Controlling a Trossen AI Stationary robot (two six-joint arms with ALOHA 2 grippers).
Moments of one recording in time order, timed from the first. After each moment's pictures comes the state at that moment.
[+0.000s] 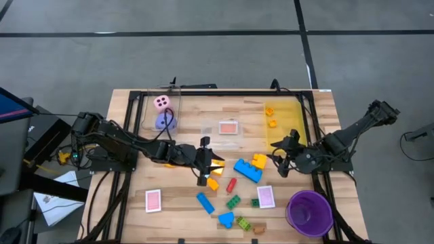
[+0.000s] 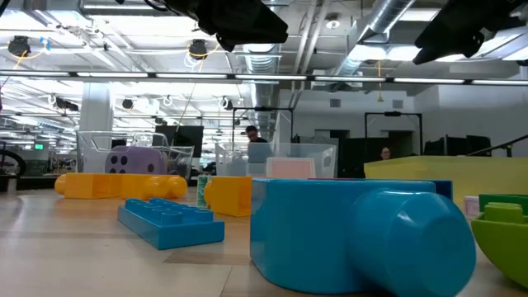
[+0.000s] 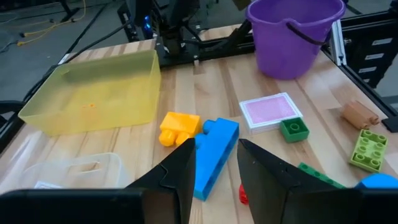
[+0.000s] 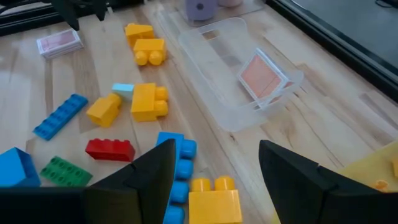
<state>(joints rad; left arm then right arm) -0.24 1.52 0.94 0.20 -0.24 0.07 0.56 0.90 0.75 -0.69 0.74 0.71</state>
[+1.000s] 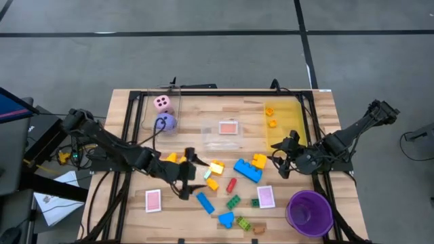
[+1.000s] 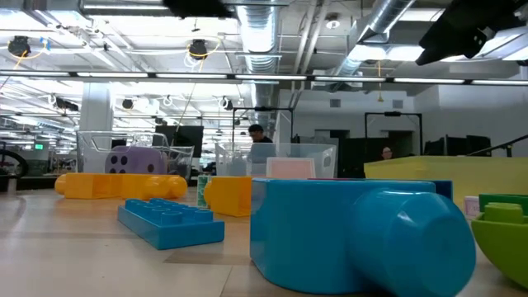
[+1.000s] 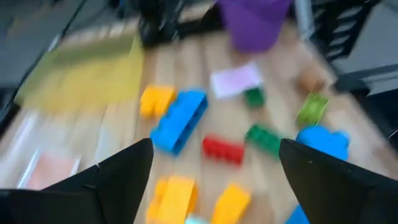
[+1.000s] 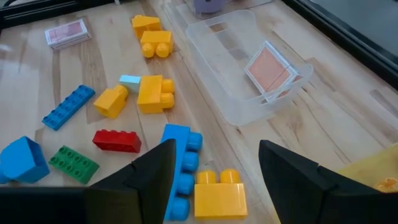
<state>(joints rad) -0.45 1.35 0.94 -0.13 -0.44 -0.05 0.57 0.90 0.75 -0.70 0.71 0.71</state>
